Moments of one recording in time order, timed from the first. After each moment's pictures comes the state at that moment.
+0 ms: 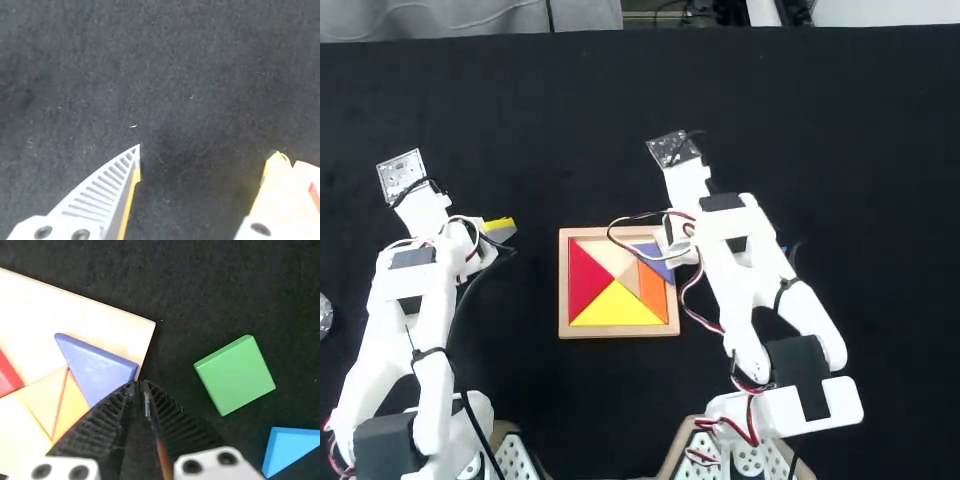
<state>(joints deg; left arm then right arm) -15.6 -23.0 57.1 34.2 12.9 -10.5 -1.7 36.0 50.7 11.8</state>
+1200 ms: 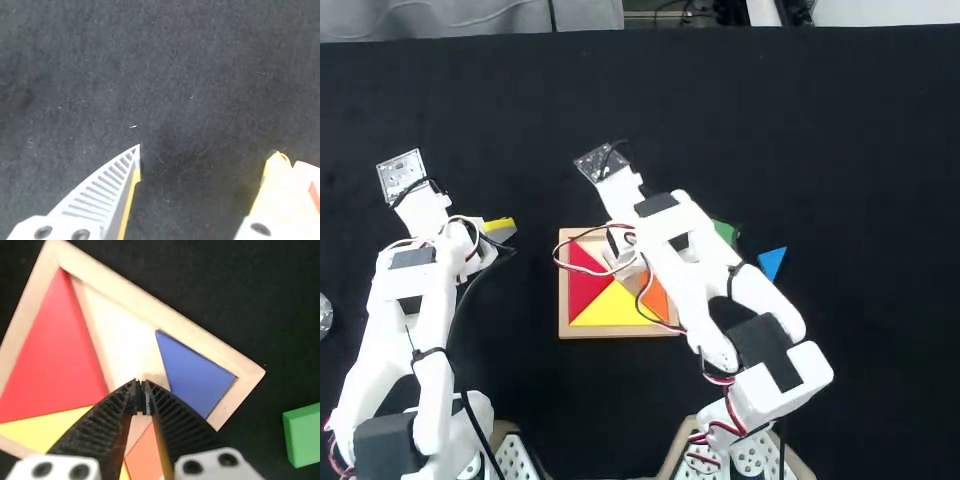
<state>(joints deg) -15.6 -23.0 57.1 34.2 12.9 -24.9 6.9 28.5 53.2 9.7</state>
